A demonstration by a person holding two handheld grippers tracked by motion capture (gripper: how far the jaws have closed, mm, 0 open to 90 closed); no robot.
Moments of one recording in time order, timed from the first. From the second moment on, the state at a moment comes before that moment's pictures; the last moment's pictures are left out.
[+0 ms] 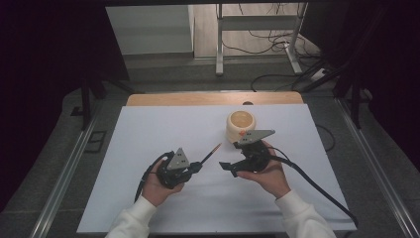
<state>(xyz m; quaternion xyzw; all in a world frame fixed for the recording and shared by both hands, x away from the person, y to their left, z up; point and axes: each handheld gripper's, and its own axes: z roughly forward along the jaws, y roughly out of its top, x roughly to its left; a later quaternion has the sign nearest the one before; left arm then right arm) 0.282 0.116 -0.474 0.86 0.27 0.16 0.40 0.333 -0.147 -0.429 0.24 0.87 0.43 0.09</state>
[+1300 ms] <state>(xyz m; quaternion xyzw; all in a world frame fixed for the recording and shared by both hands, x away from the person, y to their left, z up) 0.279 0.107 -0.478 0.85 0.26 0.15 0.42 0.328 -0.138 -0.435 0.24 0.83 0.49 0.07</state>
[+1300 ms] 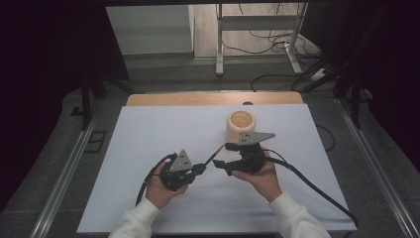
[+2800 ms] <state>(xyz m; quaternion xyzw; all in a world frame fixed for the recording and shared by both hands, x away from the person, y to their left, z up) 0.273 0.089 -0.486 0.85 0.26 0.17 0.43 0.329 -0.140 -0.441 0.23 0.80 0.55 -0.01</state>
